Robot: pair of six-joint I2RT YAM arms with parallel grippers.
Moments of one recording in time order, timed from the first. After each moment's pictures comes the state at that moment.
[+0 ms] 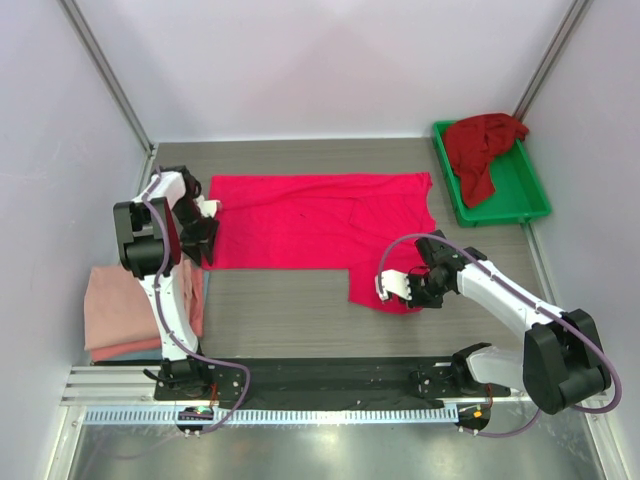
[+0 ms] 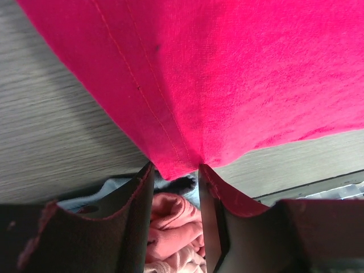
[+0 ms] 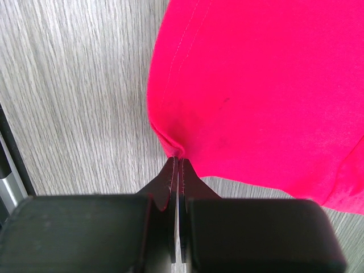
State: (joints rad) left arm 0.13 2.20 1.66 -1.26 0.17 0.27; right arm 0.36 1.21 0.67 -0.81 -0.32 -1.23
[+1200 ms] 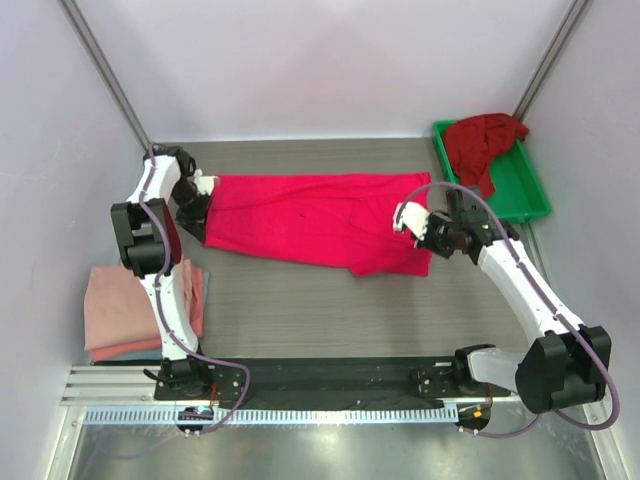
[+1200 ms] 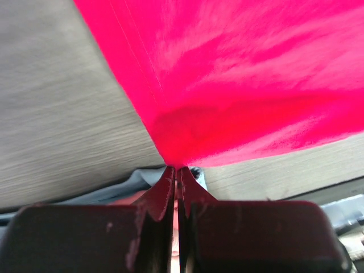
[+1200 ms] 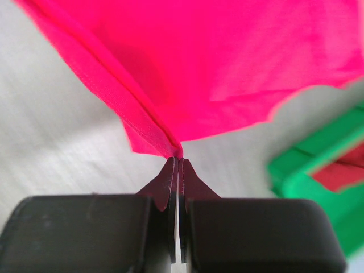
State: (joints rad) left arm 0.13 2.21 1.85 -1.32 0.20 0.33; right arm 0.19 1.19 0.92 -0.72 -0.29 -1.02
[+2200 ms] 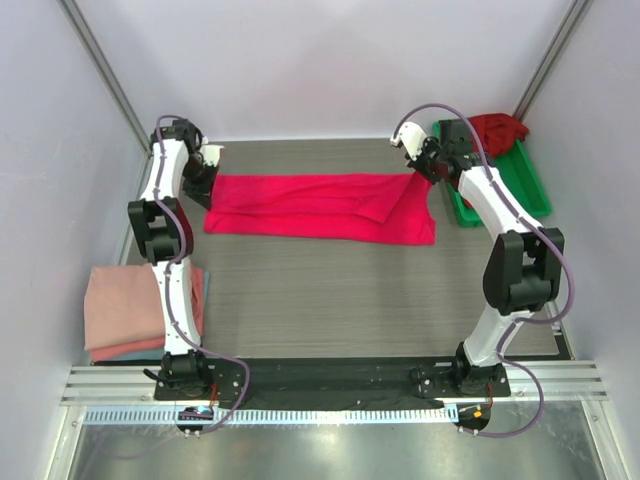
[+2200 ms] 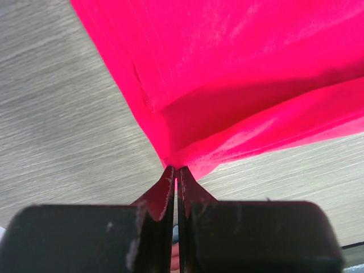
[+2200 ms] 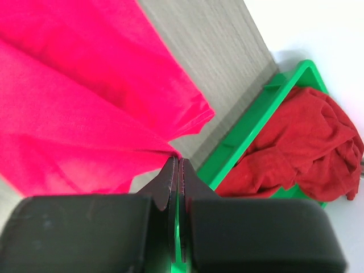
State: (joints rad) left arm 0.09 2.45 2.36 -1.34 0.19 0.36; right arm 0.11 1.75 1.50 -0.45 -0.20 -0.85
